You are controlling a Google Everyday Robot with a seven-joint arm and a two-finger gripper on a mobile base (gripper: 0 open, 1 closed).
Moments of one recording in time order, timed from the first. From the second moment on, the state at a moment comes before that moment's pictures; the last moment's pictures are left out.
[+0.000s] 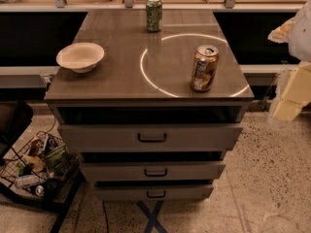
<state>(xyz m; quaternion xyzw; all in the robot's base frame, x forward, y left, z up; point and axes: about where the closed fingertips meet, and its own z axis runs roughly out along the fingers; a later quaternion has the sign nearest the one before) 0.438 -0.214 0.984 -0.60 0.78 -0.04 0.17</state>
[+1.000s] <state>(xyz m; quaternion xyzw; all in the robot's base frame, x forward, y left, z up) 0.474 -0.204 0.974 -0.56 0.78 0.02 0.29</state>
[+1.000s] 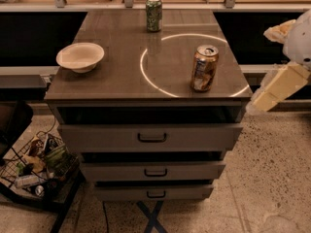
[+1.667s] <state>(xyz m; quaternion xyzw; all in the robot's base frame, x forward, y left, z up) 0.538 -0.197 0.973 -0.47 0.72 0.10 0.49</state>
